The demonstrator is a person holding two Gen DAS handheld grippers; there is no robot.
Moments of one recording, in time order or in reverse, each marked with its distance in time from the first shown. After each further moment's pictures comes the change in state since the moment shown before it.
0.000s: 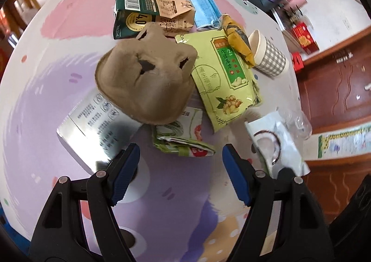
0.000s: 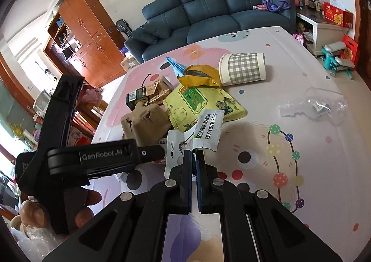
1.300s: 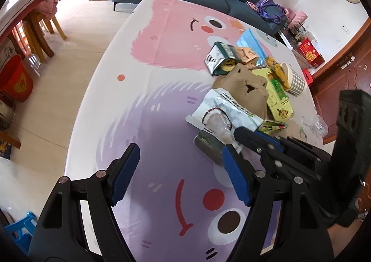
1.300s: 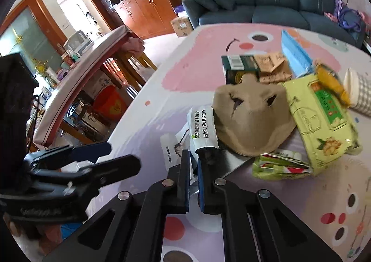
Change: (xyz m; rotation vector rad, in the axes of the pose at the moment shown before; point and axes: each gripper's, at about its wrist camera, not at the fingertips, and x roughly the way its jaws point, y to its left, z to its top) left arm -0.094 0.127 -0.021 0.062 -0.207 0.094; right arm 0.115 0.157 0.002 -0.337 0.182 0.177
